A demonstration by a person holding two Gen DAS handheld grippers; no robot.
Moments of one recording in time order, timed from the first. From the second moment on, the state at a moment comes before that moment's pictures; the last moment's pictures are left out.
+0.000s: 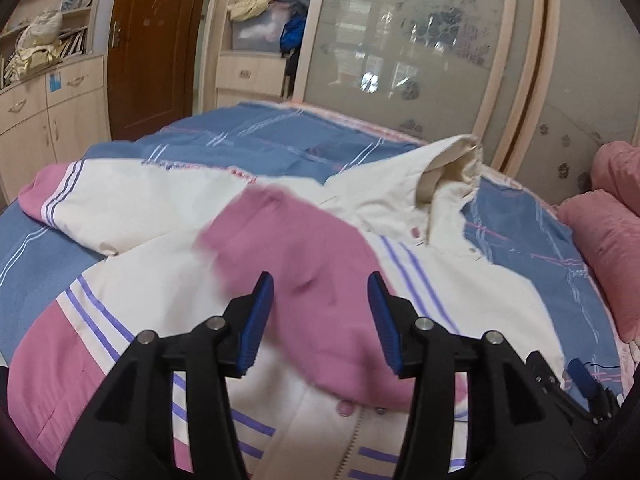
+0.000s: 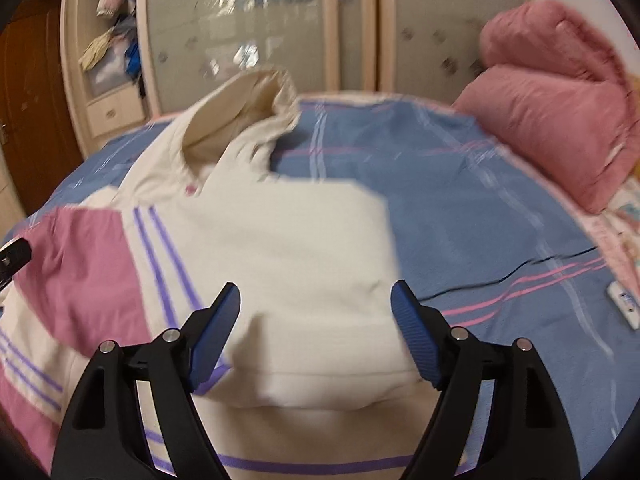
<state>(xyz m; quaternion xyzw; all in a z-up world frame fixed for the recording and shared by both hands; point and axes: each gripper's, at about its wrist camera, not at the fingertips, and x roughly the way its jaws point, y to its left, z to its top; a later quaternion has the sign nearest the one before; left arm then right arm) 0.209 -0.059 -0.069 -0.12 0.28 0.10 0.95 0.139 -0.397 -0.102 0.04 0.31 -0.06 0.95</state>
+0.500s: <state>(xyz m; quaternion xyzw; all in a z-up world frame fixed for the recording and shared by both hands) 0.243 -0.098 -0.105 -0.03 0.35 0.07 0.93 0.123 -0.399 -0.117 0.21 0.36 -0.01 0.91</state>
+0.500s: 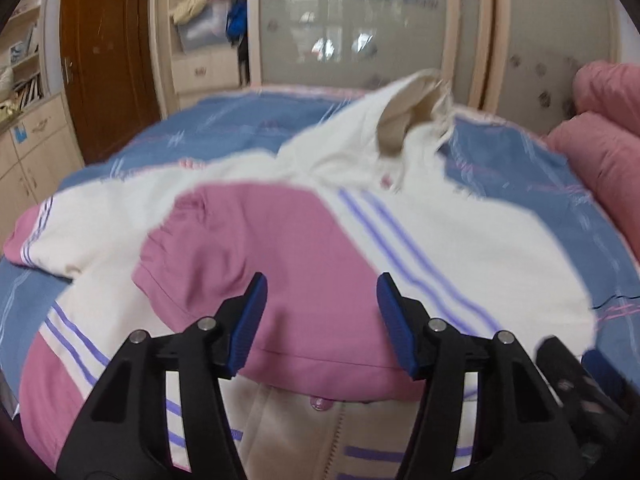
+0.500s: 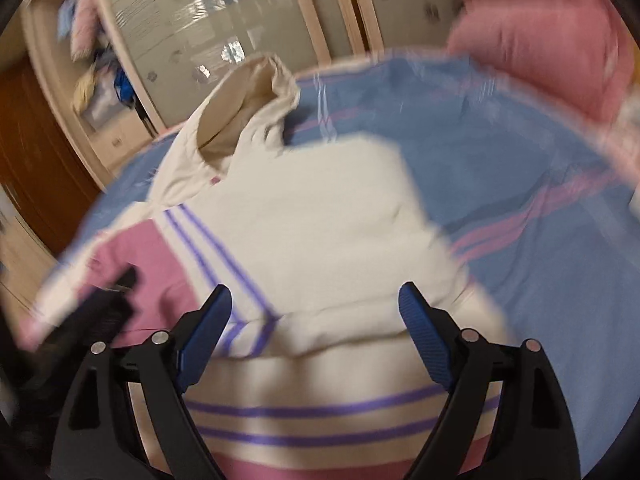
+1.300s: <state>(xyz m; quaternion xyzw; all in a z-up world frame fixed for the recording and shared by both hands) 0.258 -0.100 -0.136 -0.02 0.38 0.10 0.92 0.138 -0.438 -0.143 0.34 0.38 0.00 0.86</state>
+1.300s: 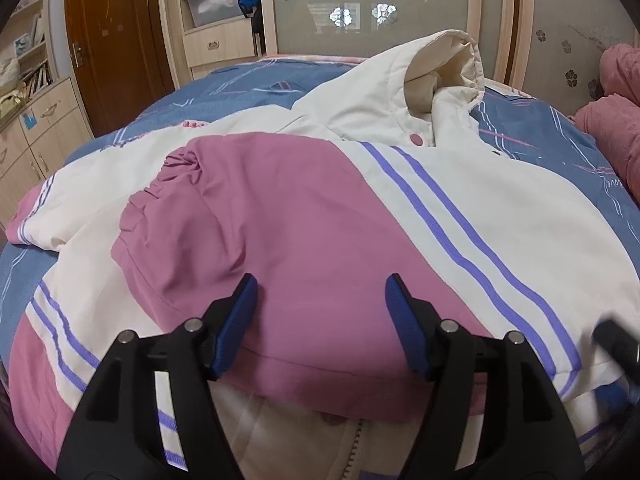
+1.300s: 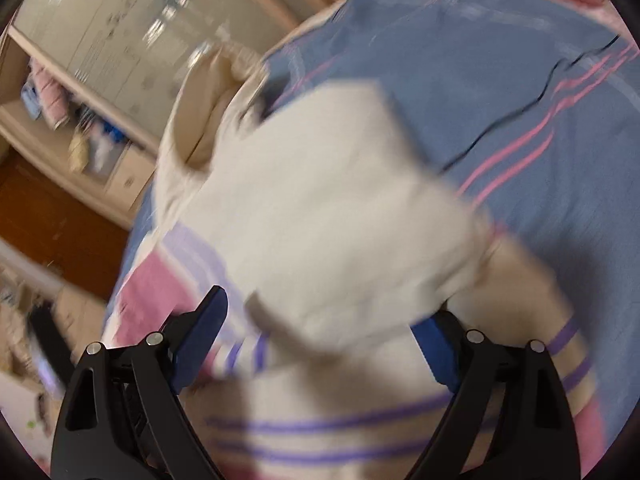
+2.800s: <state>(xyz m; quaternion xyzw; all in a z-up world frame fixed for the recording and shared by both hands) 0.257 -0.097 -0.109 -0.01 0.33 0.09 0.94 0.139 -0.436 -0.114 0.12 0.30 -0.18 0.93</state>
